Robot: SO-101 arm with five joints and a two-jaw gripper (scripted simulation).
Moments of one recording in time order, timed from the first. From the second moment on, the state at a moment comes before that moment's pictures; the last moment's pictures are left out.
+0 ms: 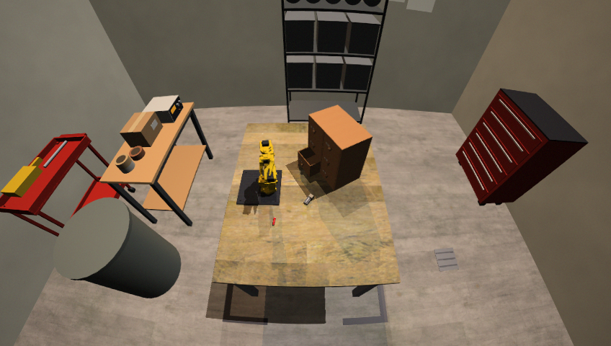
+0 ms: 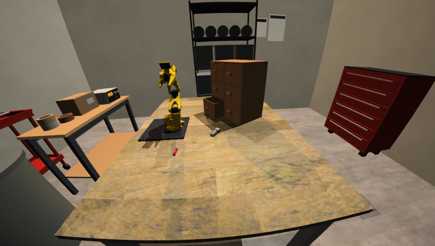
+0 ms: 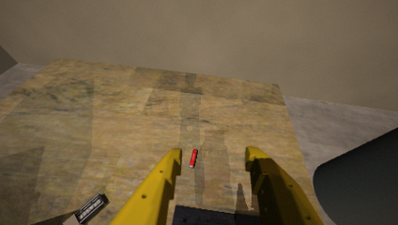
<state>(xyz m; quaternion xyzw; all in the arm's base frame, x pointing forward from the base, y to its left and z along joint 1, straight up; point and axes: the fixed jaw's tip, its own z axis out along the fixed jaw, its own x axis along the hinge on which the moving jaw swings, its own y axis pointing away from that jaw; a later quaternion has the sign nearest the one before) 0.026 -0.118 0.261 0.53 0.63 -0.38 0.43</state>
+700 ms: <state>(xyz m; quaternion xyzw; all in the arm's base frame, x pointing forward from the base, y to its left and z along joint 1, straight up) 0.037 -0.189 0.190 0.64 0.69 -0.20 0.25</state>
